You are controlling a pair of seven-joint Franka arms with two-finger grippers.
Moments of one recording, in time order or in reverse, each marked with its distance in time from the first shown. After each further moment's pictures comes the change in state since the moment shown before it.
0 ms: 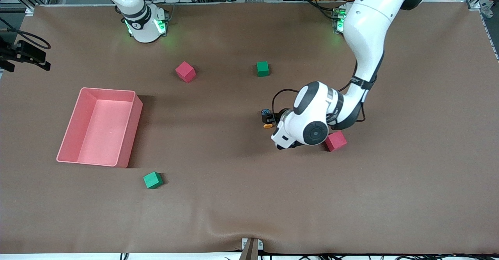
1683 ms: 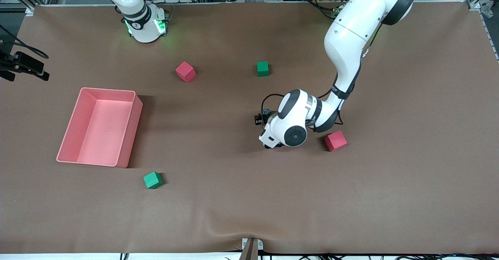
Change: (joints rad) left arm -0.056 0.139 -0.001 0.038 -0.024 0.086 0.001; right arm -0.022 0.036 -0.001 0.004 0.010 0.023 0.013
